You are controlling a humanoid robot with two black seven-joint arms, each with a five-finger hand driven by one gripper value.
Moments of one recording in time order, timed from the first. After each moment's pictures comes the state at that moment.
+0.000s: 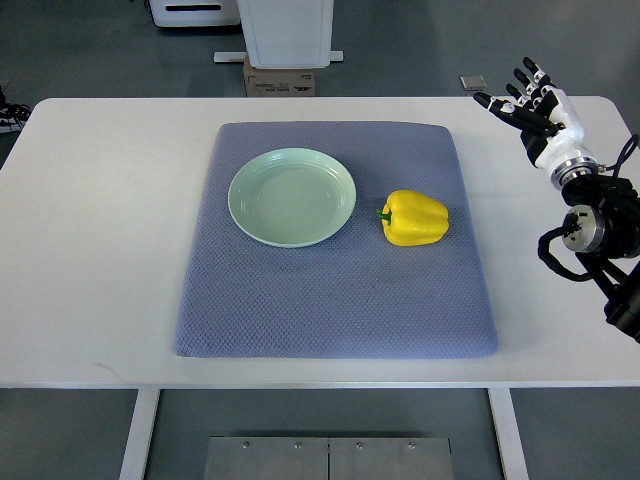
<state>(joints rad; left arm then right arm) -0.04 0.00 -0.11 -0.23 0.02 0.17 0.04 0.81 -0.26 0.77 0.74 -0.33 -0.07 0.31</state>
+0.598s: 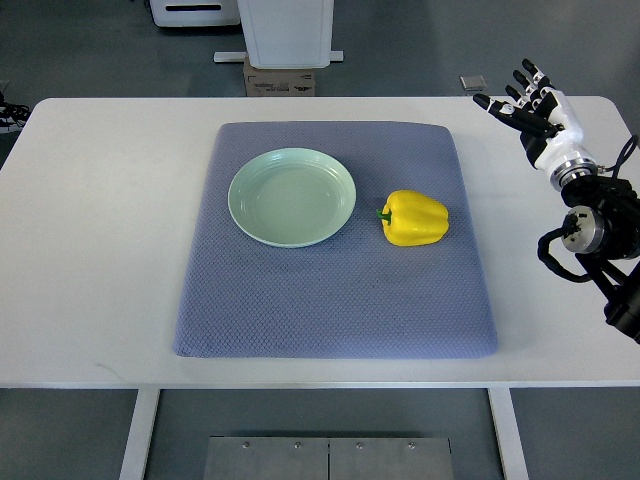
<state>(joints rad) -0.04 0.00 -0.11 -0.23 0.02 0.17 0.04 0.81 -0.26 0.76 0.73 -0.33 -0.07 0.31</state>
